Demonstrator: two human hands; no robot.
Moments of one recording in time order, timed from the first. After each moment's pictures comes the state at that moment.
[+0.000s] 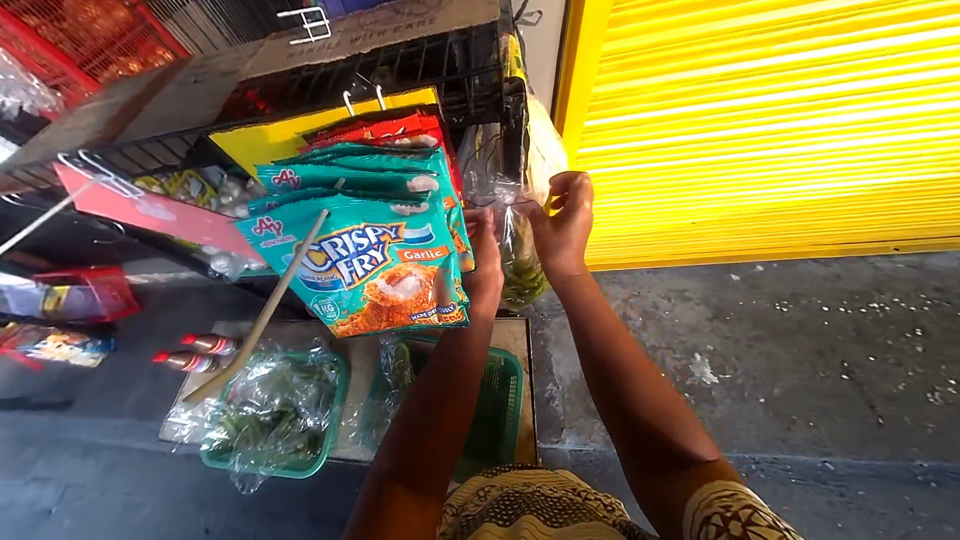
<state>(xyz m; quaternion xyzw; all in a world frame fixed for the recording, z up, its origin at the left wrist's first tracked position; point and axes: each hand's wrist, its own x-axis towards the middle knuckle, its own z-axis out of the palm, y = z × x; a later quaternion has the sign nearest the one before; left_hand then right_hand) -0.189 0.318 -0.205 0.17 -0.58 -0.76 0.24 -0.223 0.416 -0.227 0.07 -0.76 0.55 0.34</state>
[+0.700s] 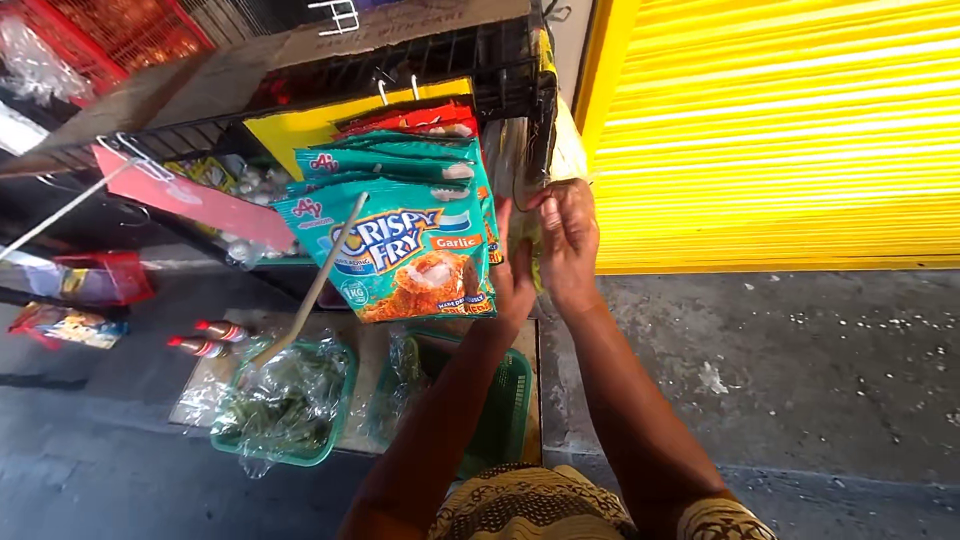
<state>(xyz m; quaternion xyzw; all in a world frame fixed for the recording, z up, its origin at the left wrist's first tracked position) -0.129 0.302 -0.223 -0.14 -0.78 -0.49 0.38 -0.172 0.389 -0.198 0.25 -0.68 0.62 0.31</state>
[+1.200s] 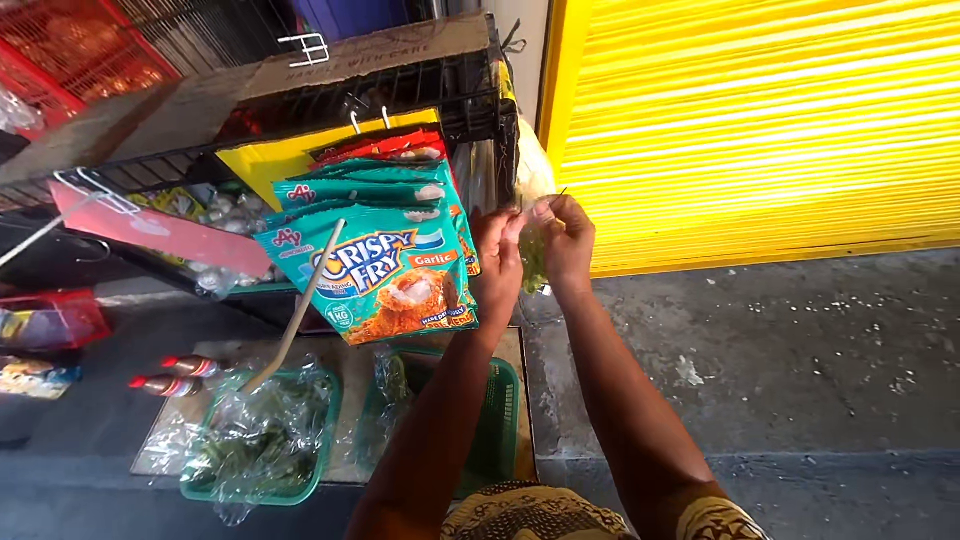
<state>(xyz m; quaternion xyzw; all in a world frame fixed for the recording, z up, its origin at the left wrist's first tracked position) -0.154 0.322 -0.198 -0.14 -0.74 -0.53 0.39 -0.200 0.422 -0.217 0.10 -0.67 0.69 0.26</state>
